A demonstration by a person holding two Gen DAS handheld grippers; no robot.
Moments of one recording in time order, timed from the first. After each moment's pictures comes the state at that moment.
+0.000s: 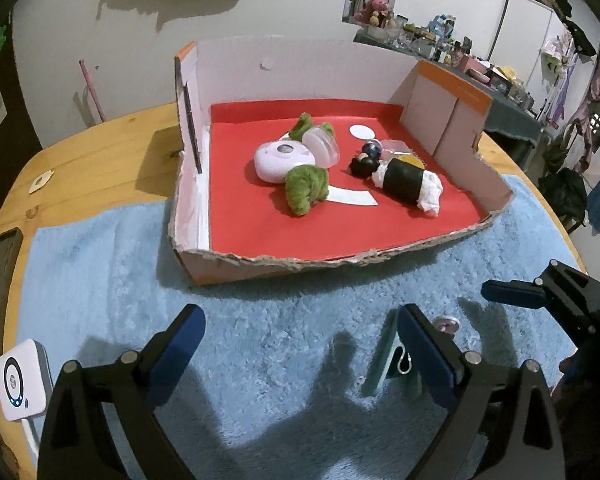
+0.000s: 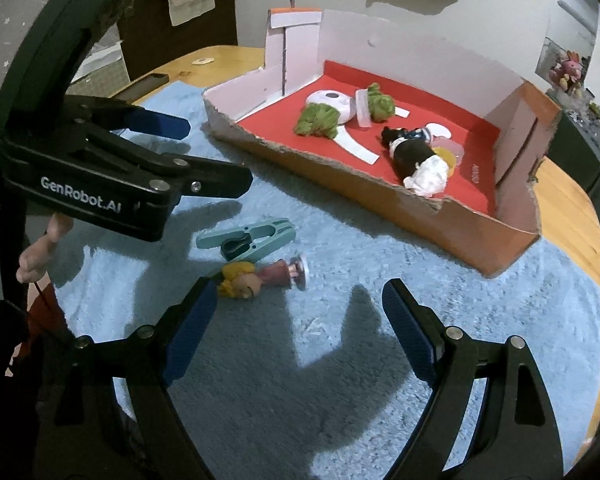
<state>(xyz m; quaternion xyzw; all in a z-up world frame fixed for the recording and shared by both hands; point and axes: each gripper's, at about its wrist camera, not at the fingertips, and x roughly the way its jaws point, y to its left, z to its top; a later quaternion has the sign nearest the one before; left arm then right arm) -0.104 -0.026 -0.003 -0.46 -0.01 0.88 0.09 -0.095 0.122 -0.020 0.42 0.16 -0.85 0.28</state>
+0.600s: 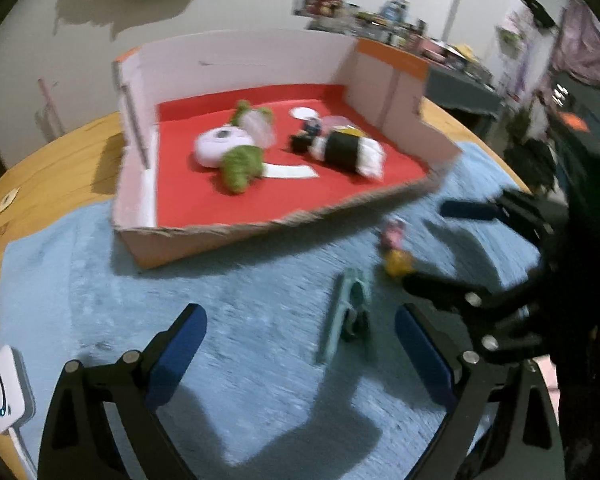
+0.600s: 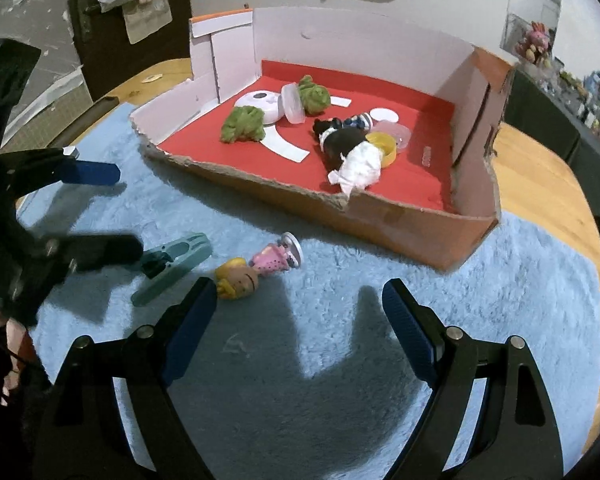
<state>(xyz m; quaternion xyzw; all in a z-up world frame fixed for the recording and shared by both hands) -0.080 -0.001 -0.008 -0.46 0.02 0.87 0.17 -0.129 0.155 -0.019 0.42 0.12 -0.87 0.23</state>
